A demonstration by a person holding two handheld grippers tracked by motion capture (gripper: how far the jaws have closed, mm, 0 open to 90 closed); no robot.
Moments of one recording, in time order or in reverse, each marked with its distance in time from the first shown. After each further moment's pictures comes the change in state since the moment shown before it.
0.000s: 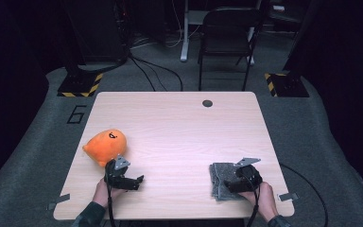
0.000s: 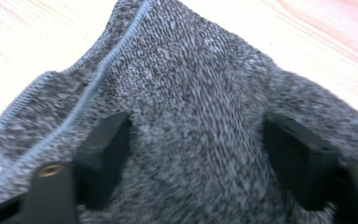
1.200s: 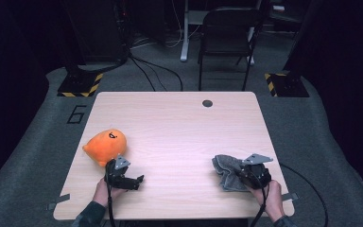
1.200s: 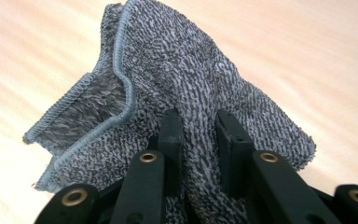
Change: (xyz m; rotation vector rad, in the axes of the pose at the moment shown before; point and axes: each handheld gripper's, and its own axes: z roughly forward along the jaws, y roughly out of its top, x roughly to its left) left arm 0.000 0.000 0.001 -0.007 0.005 -0.001; right arm -0.006 0.010 -0.041 -0.149 -0.077 0.014
